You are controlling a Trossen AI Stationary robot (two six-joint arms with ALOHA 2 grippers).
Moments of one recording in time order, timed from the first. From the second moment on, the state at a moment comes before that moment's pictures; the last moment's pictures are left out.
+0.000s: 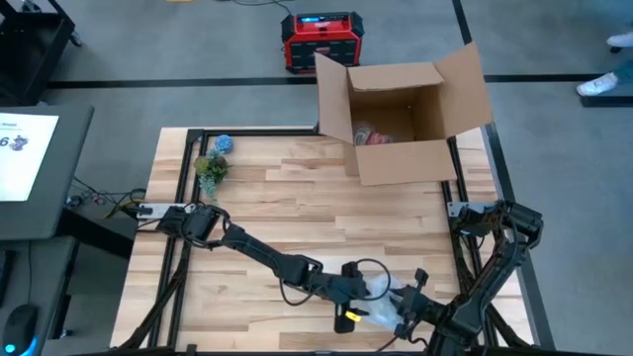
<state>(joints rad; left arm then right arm) -0.39 2.26 1.63 0.14 -0.10 -0.35 1.07 1.85 1.11 -0.76 1.04 1.46</state>
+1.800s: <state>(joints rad) -0.37 2.26 1.63 0.30 0.01 -0.30 1.22 1.82 0.98 -0.55 0.94 1.44</state>
